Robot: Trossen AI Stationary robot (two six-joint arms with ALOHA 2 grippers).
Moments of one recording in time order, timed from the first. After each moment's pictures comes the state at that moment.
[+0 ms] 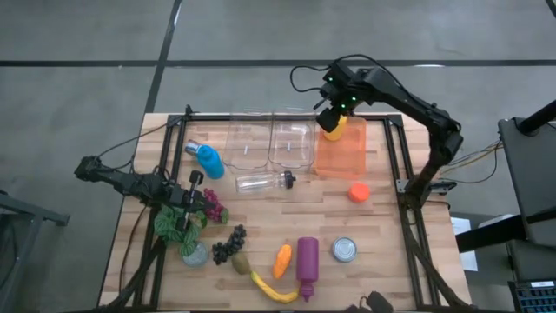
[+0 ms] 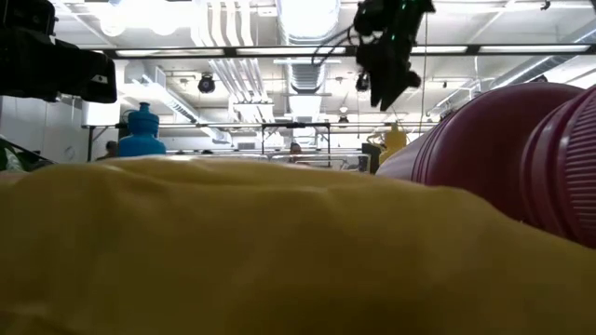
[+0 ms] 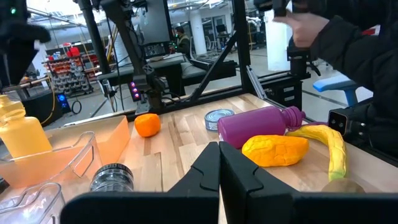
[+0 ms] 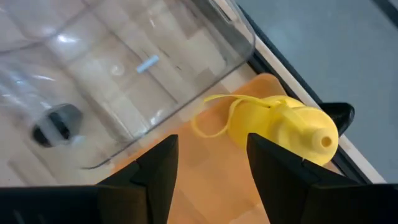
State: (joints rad) left arm -0.34 0.04 0.01 0.01 -0.11 0.18; right arm -0.63 1.69 1.76 -1.22 0.00 0.09
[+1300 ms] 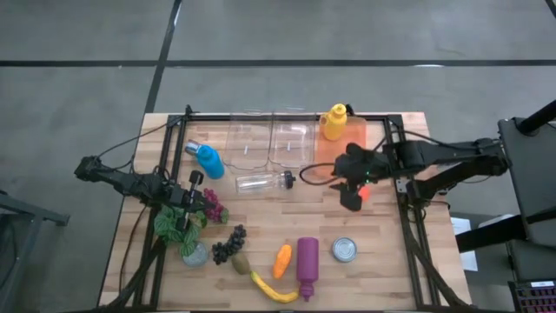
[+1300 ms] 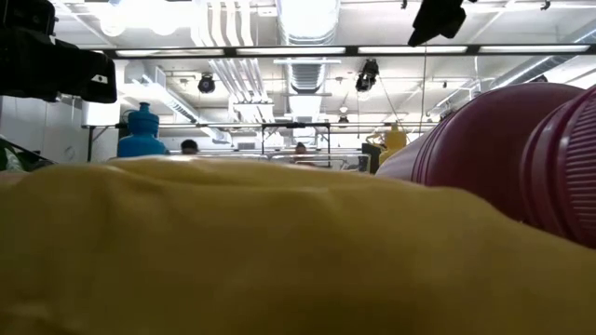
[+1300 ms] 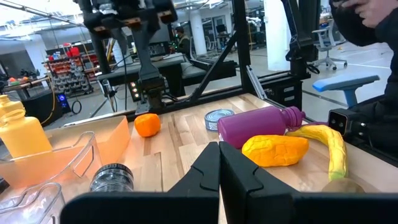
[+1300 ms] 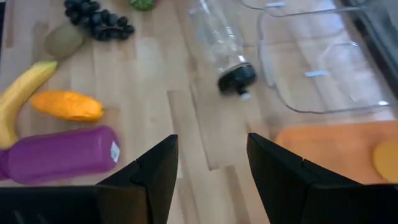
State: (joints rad) left arm -0.34 0.04 0.01 0.01 -0.11 0.18; right arm 0.12 1.21 1.23 -0.90 0.16 0.30
